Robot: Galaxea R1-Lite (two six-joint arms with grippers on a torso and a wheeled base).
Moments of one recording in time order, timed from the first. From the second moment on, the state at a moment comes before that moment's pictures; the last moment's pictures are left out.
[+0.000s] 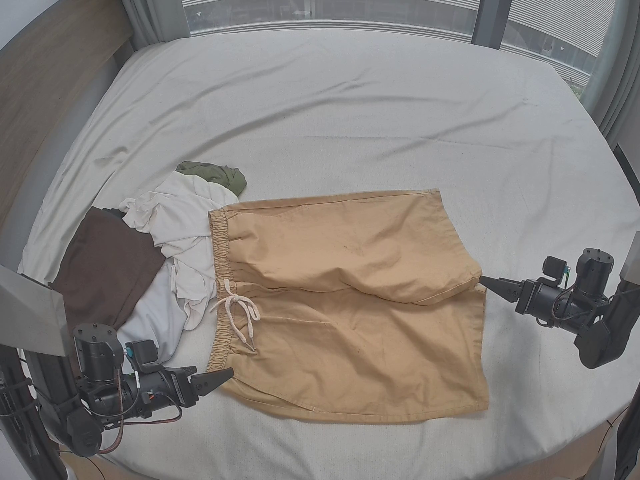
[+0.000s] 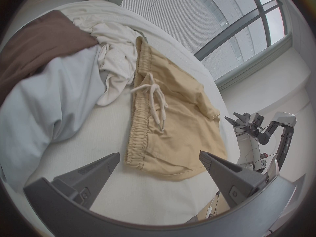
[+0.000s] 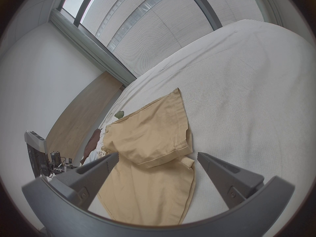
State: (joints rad) left arm -0.21 2.10 -0.02 -1.54 -0.40 -0.38; right arm -0.05 2.06 -0.43 -1.39 0.67 0.35
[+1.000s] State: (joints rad) left arm -0.20 2.22 -0.10 -1.54 -0.37 -0.41; right arm -0.05 2.06 -0.43 -1.39 0.67 0.34
